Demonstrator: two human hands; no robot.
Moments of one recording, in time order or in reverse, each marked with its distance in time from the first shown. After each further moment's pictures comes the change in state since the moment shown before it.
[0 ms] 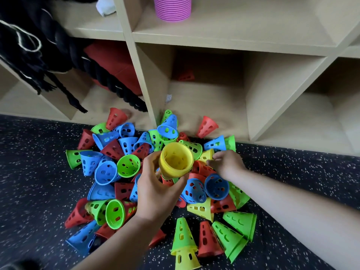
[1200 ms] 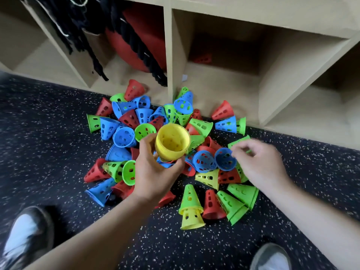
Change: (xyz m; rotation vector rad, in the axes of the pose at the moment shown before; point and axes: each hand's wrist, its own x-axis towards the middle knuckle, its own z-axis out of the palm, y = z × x) left_hand -0.047 -0.015 -0.050 -0.021 0.067 -0.047; right_hand -0.150 -0.014 -0.035 0.158 0.187 -0.276
